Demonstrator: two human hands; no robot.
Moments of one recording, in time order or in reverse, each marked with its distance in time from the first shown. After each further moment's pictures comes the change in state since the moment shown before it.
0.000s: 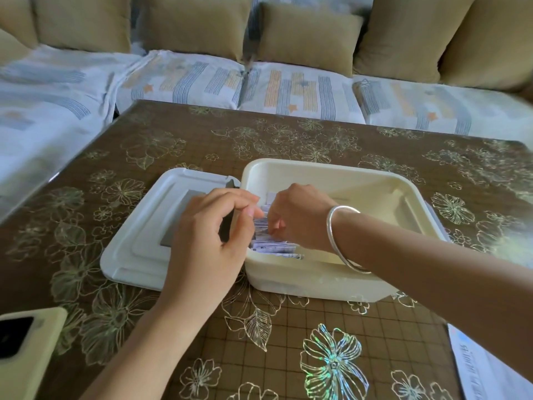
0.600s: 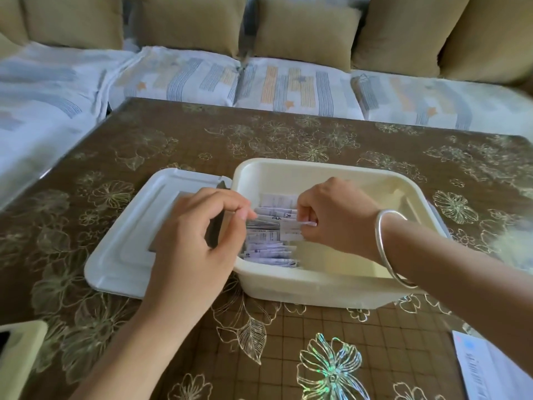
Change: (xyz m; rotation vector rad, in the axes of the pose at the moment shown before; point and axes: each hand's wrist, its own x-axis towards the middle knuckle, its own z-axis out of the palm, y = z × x) left_hand 0.006 -0.002 0.000 -0.028 -0.043 0.002; right_hand -0.023 0.034 -0.008 -0.026 0.083 0.069
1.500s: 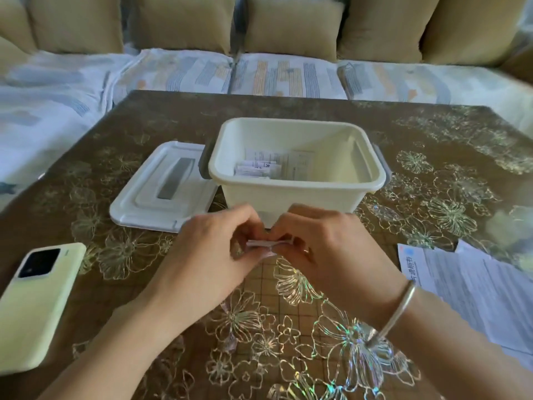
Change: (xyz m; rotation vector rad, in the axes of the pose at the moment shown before) left_hand -0.093 0.077 -0.015 0.169 -0.345 0.030; right_hand -0.165 -0.044 0.040 0.311 0.467 -0.295
